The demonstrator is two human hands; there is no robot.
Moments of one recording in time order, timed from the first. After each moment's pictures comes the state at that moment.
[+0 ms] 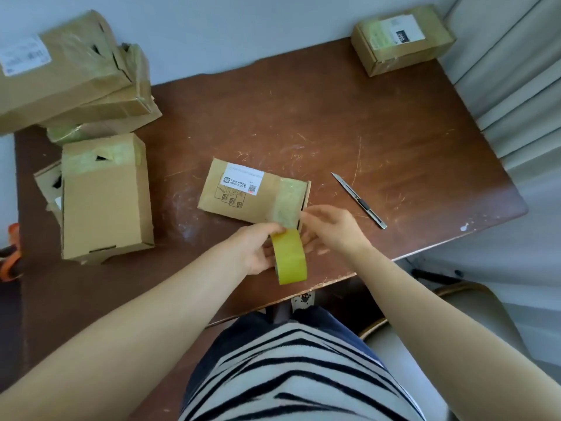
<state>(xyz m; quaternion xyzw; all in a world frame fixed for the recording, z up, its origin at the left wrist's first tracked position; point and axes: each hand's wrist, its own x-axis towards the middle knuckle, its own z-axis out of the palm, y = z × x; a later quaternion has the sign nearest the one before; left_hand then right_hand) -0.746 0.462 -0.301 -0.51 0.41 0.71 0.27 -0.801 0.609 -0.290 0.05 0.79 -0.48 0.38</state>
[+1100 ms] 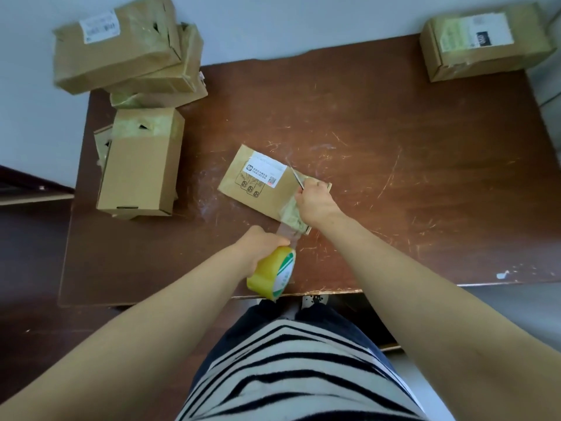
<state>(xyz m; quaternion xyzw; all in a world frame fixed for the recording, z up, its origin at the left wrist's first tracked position) -0.736 0.483 -0.308 -0.55 0.58 0.55 0.23 -0.853 0.548 -0.313 -0.20 0.86 -0.22 0.41</state>
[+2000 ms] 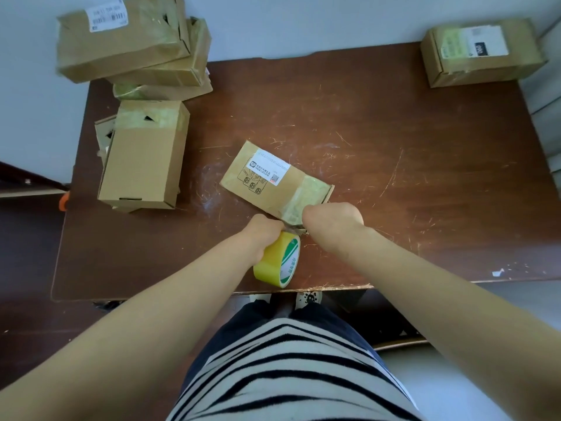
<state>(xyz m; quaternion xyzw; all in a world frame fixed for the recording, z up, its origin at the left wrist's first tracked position) -0.741 0.475 -0.304 -0.54 0.58 0.58 0.19 -0.826 0.575 -0.273 -0.45 0.82 0.16 0.30</state>
